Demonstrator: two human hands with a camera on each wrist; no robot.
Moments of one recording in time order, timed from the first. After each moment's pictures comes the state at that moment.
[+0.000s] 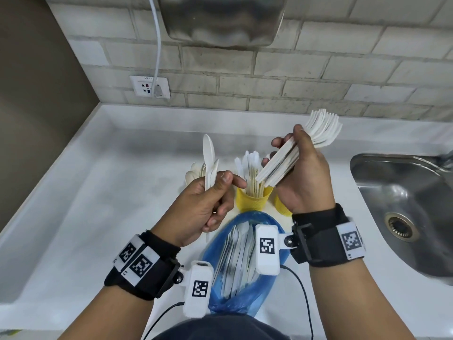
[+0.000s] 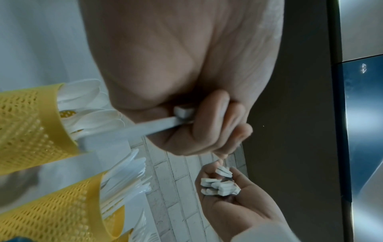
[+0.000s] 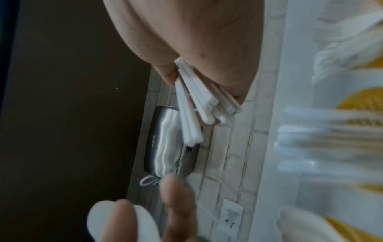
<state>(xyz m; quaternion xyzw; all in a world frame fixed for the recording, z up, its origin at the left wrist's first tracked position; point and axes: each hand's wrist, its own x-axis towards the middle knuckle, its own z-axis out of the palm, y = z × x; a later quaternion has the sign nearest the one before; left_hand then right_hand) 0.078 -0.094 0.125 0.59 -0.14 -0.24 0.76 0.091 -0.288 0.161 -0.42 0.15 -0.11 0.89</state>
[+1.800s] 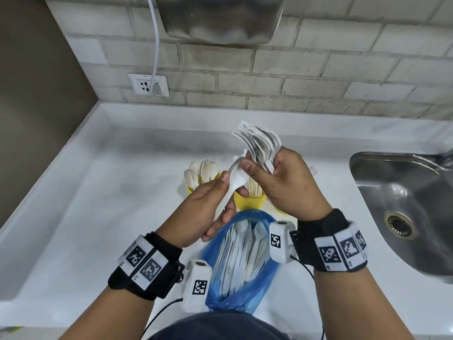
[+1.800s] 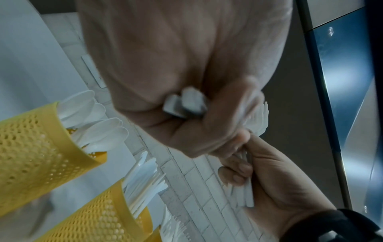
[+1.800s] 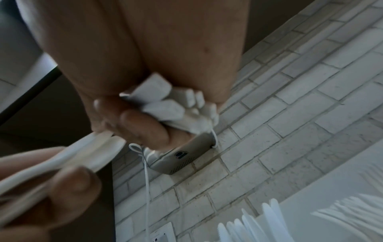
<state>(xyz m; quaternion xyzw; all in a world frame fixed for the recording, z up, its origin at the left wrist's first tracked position) 0.068 -0.100 0.126 0.69 -0.15 -0.23 0.67 0.073 -0.294 0.157 -0.85 -0.15 -0.10 0.49</state>
